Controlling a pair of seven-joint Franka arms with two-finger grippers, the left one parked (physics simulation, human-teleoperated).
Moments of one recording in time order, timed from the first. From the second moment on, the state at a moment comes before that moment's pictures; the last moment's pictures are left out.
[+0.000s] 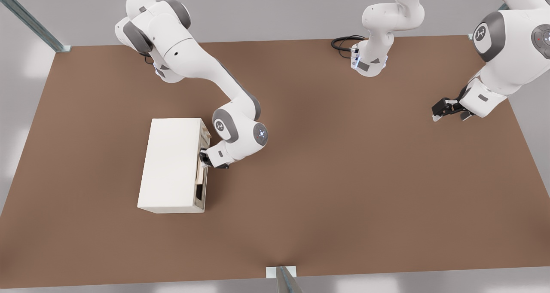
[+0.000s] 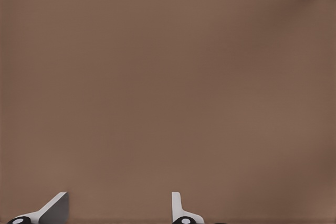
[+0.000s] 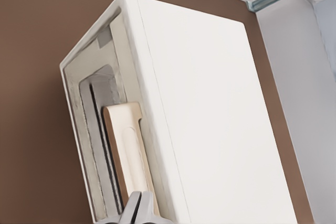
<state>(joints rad) 0.61 0.68 0.04 -1.33 -0.64 1.52 1.01</state>
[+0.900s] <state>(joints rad) 0.68 0.74 0.04 -1.04 -0.43 1.38 1.03</state>
